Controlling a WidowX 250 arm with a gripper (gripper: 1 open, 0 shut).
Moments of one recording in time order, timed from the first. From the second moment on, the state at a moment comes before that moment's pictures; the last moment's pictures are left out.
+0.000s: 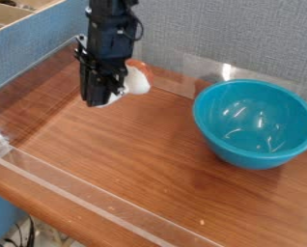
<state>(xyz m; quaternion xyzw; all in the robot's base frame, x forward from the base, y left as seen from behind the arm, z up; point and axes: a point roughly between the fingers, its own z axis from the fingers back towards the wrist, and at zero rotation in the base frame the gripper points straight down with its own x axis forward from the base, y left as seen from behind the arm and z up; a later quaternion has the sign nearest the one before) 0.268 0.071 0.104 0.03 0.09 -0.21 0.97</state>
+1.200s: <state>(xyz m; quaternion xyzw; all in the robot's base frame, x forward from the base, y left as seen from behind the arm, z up) 0.273 0.070 0.066 0.03 0.12 -0.22 0.97</state>
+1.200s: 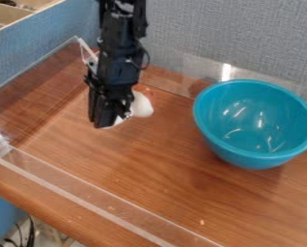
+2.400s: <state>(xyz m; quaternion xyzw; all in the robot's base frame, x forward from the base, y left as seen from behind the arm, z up) 0.278 0.071 0.041 0.01 0.14 -0.22 0.97</state>
